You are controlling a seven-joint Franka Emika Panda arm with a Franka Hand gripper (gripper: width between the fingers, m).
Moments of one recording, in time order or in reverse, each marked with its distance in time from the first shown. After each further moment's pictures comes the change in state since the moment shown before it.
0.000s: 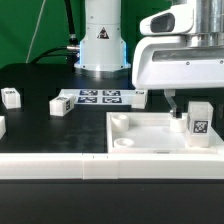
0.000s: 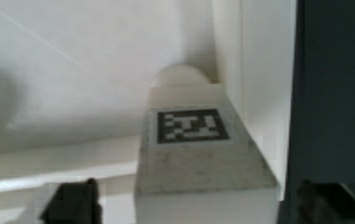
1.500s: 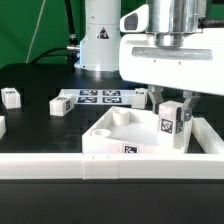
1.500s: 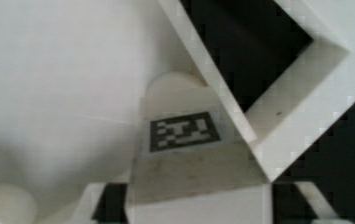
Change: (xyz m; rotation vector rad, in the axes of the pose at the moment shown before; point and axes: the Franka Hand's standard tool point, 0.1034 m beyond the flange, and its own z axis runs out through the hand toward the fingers) arm 0.002 0.046 -0.002 -0.058 0.046 0.849
